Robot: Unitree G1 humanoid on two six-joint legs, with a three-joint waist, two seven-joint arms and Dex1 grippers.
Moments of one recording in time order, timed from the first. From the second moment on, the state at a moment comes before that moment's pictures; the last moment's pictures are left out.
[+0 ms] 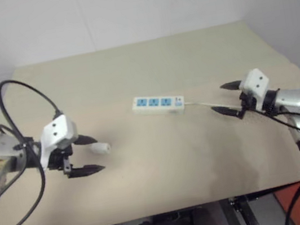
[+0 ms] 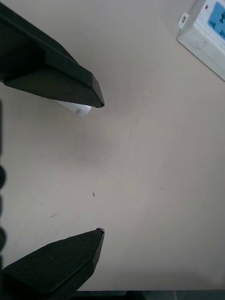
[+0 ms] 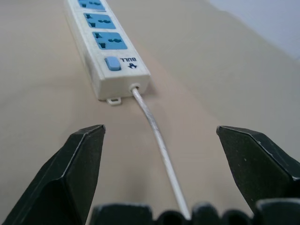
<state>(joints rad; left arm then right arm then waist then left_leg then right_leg) -0.32 1.18 0.08 -0.32 -0.51 0.65 -1.27 -0.70 -0.71 -0.02 0.62 0.16 -0.11 1.05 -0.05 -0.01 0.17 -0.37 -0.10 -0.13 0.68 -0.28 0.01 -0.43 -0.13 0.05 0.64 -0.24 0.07</state>
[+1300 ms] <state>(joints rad) -0.30 1.16 0.06 -0.38 -0.51 0.67 -1.23 -0.41 -0.66 0.01 0.24 0.13 0.02 1.10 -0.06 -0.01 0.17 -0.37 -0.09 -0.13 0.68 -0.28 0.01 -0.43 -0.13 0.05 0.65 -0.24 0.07</state>
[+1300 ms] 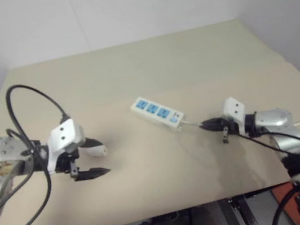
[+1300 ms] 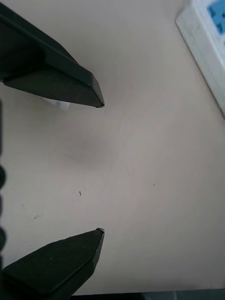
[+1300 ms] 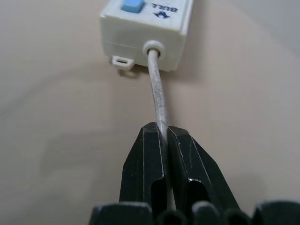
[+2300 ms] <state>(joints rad) -0.39 1.13 -0.02 -0.30 -0.47 0.61 -1.28 -0.08 -0.44 -0.01 -0.21 0.27 0.16 0.76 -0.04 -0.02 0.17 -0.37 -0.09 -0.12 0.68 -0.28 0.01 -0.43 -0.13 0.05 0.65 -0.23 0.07</state>
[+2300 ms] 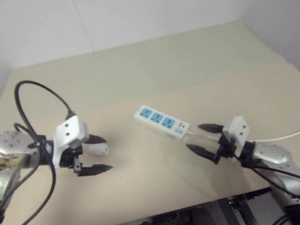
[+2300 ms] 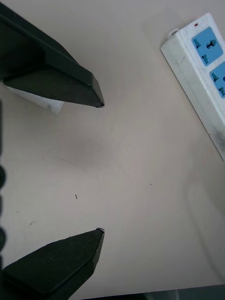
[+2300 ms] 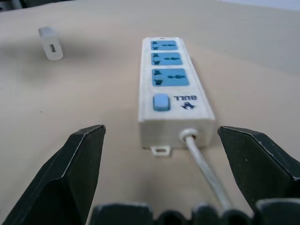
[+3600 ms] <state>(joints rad) -0.29 1.12 0.02 -0.36 -0.48 0.65 -1.23 -0.34 -0.35 0.07 0.18 0.20 0.06 0.78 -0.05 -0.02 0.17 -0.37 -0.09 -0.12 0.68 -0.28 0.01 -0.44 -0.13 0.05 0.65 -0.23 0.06</state>
